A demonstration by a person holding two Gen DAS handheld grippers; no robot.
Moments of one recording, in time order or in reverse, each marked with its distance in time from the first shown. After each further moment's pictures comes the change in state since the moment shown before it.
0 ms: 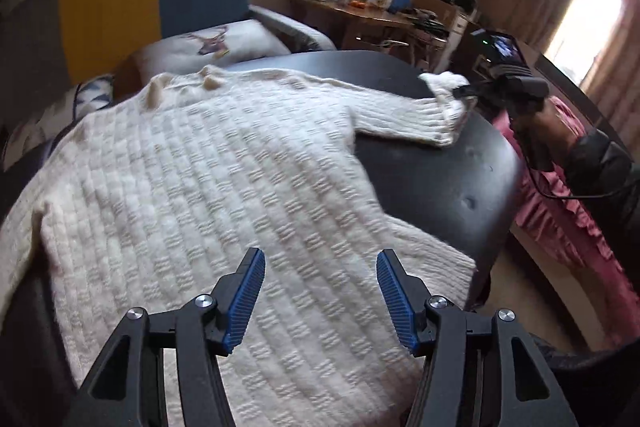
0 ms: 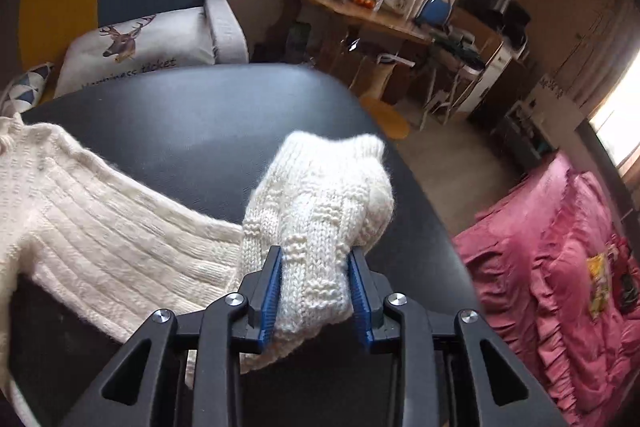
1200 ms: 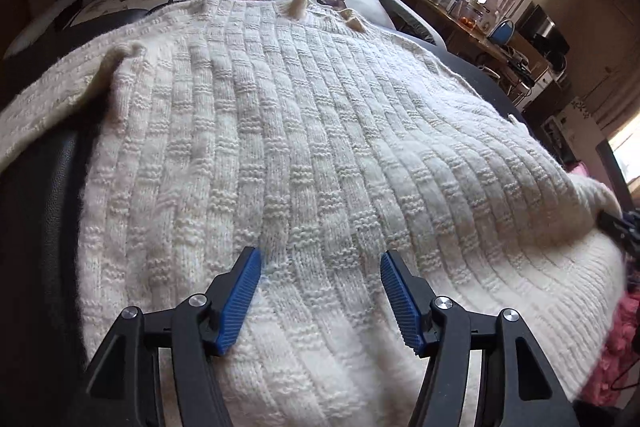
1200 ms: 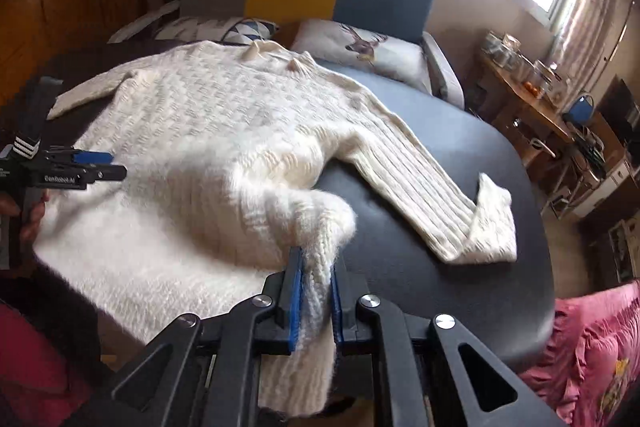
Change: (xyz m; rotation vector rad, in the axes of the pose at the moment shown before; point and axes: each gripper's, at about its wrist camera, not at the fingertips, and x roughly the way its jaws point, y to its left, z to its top) left arm 0.007 0.120 -0.068 -0.425 0.038 0.125; right arm -0.187 0.133 -0.157 -0.457 -0.018 0.389
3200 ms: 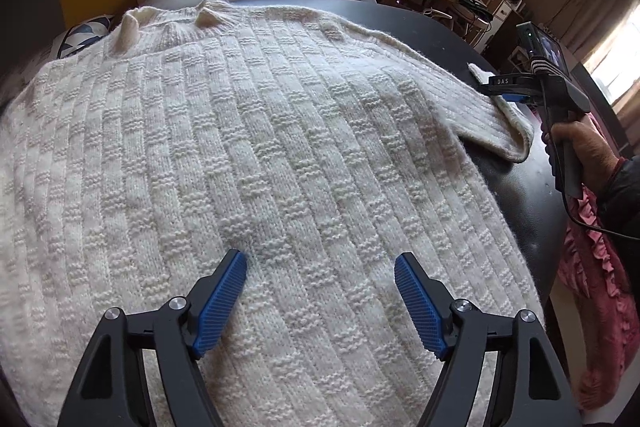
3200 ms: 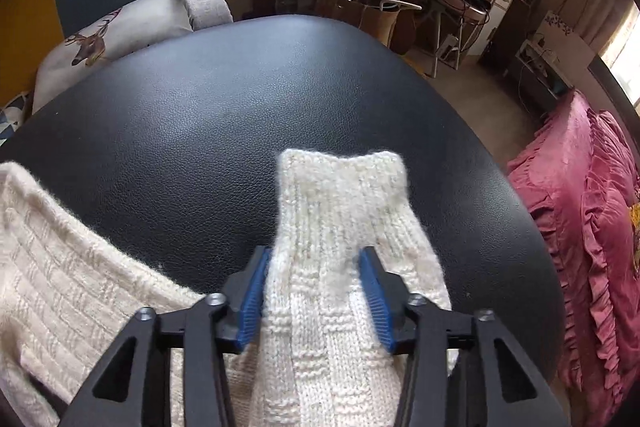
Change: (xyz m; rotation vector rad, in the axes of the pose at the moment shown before) left arm 0.090 -0.125 0.065 0.257 0.112 -0.040; right arm 0.205 -0.290 0.076 0.592 0.131 -0.370
